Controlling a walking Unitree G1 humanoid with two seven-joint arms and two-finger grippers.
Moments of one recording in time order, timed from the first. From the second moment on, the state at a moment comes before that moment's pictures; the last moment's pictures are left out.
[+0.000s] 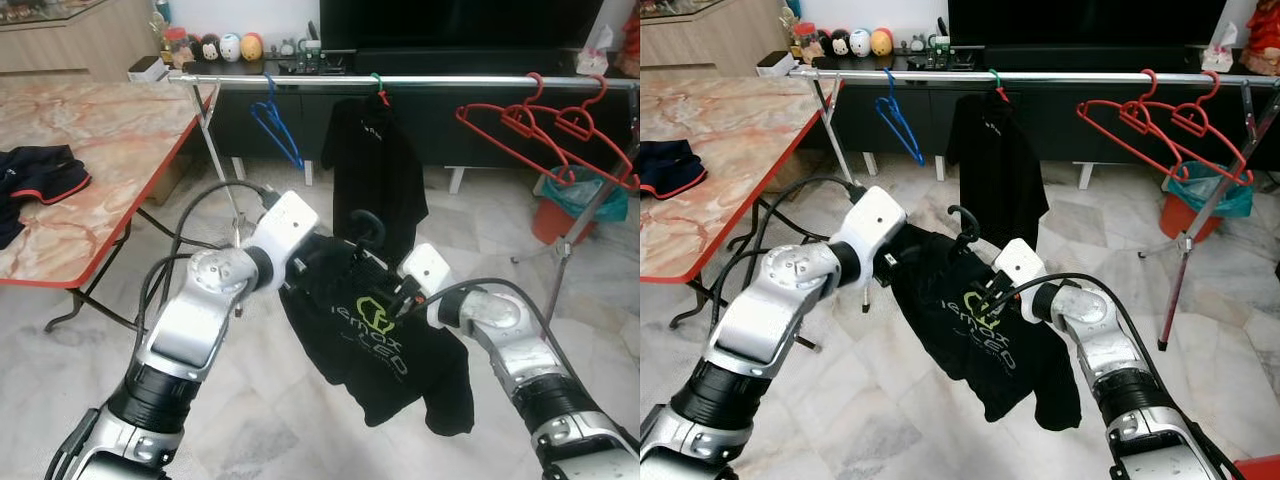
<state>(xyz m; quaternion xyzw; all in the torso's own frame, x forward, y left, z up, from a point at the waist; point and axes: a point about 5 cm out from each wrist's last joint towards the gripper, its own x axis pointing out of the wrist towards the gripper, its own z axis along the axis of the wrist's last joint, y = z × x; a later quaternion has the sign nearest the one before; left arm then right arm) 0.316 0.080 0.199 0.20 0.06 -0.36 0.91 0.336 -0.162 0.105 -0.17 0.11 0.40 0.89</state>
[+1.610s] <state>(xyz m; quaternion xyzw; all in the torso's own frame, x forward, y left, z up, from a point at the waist) 0.312 0.043 0.186 0.19 0.06 -0.36 0.91 0.332 -0.160 0.097 -0.17 0.12 0.41 0.89</state>
